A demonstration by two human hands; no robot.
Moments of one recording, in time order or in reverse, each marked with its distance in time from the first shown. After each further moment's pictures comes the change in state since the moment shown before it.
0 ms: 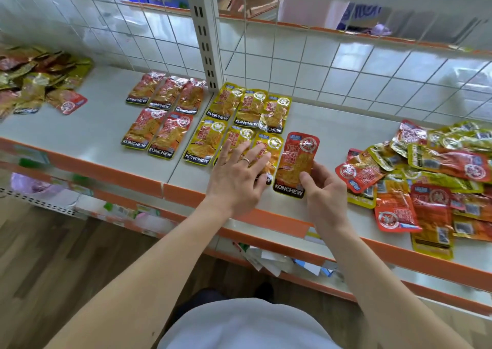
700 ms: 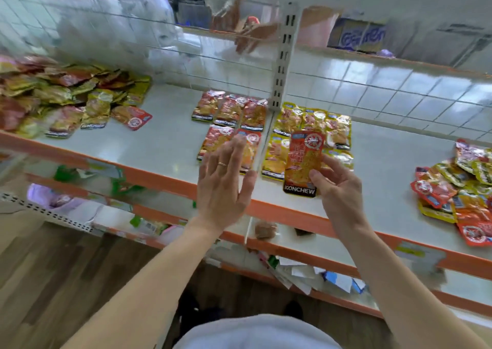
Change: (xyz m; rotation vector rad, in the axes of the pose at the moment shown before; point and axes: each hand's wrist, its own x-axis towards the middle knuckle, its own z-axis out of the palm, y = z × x) left_hand -0.073 -0.167 -0.030 -0.321 0.481 -0.047; right_hand -0.031 -0.046 0.145 -0.004 0.014 -0.007
